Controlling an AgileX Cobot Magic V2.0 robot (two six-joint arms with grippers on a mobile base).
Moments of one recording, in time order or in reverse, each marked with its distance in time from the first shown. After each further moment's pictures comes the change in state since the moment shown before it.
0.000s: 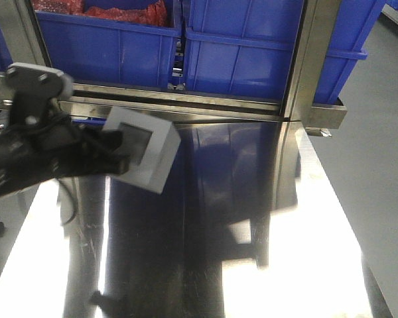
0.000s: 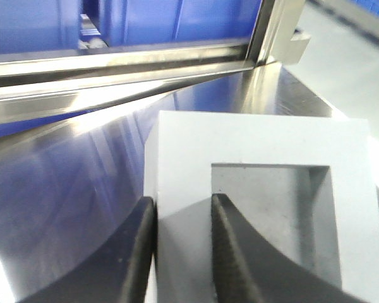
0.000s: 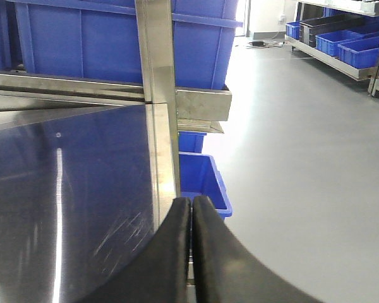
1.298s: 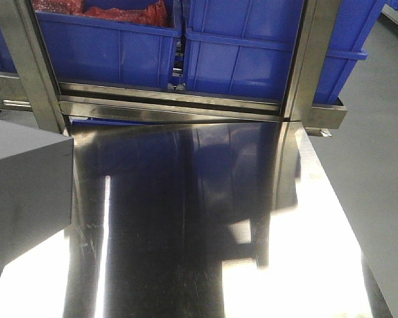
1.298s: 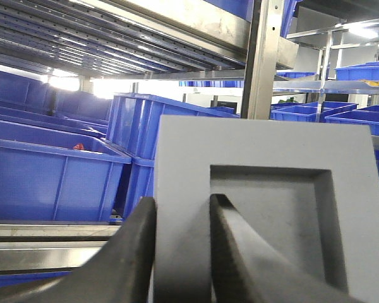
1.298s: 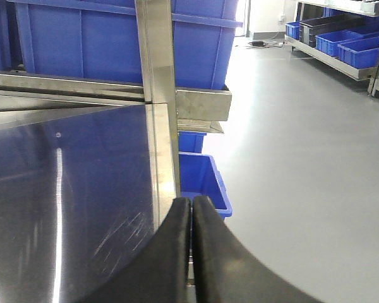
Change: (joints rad) left arm 0.000 -0.919 0.543 -0.002 -0.284 -0.016; right arm 0.000 0.000 0.000 0.000 0.000 0.000
